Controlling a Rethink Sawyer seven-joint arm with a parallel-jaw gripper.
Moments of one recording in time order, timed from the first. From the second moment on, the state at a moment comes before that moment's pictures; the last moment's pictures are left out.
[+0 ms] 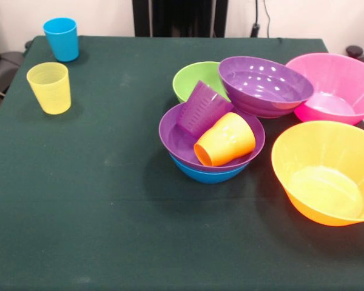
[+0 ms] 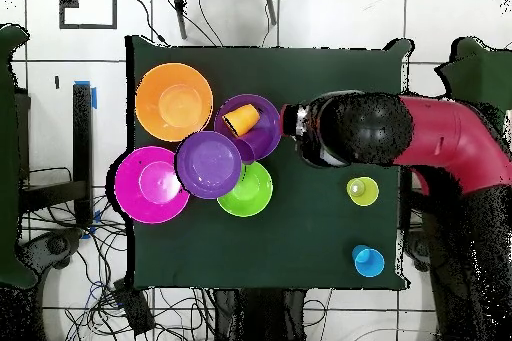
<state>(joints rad) -0.84 -0.93 0.70 1.64 -0.28 0.94 1.76</state>
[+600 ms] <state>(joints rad) -0.75 -0.94 0.57 1.62 -0.28 0.89 1.83</state>
